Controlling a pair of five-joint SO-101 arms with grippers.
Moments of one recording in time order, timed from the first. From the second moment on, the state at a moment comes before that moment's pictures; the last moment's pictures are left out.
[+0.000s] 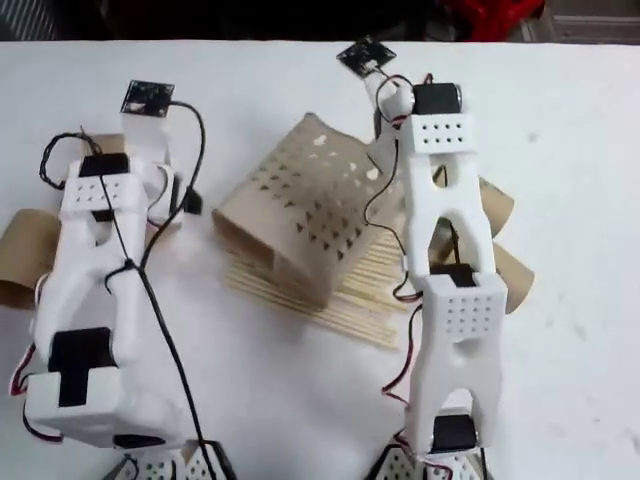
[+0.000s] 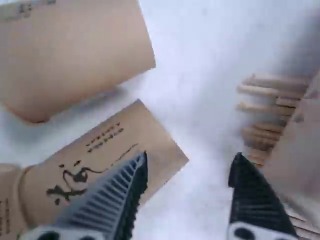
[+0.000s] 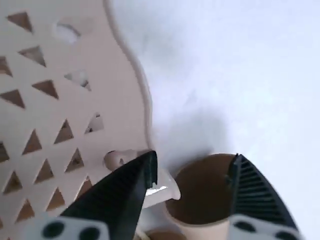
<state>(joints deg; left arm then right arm) -12.8 4.3 15.3 60.4 -11.0 -8.4 44.5 -54.1 90.9 34.6</state>
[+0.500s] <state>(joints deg) -12.4 3.5 15.6 60.9 -11.1 -8.2 52.0 -62.3 95.5 34.5</state>
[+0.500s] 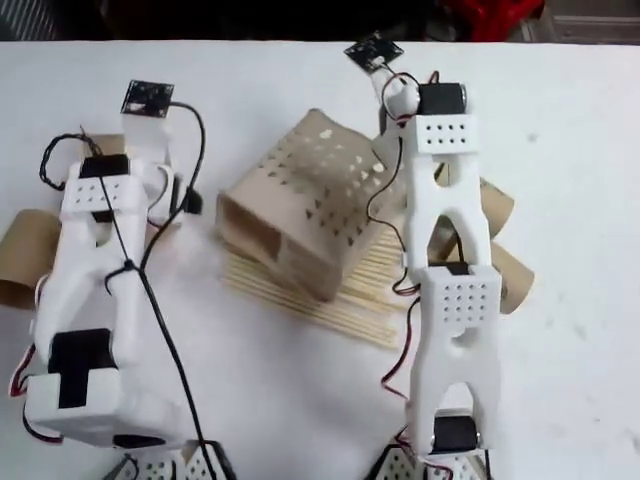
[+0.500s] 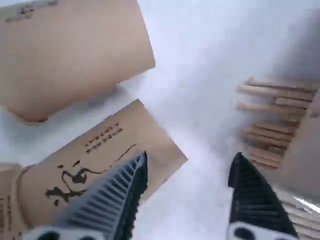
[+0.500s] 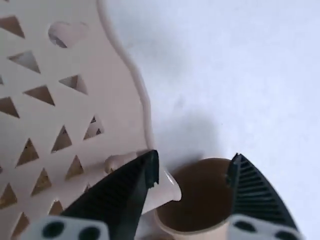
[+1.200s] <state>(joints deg) 1.3 -21.3 23.3 70.1 -14.1 -8.5 32.7 -62.4 98.5 20.4</state>
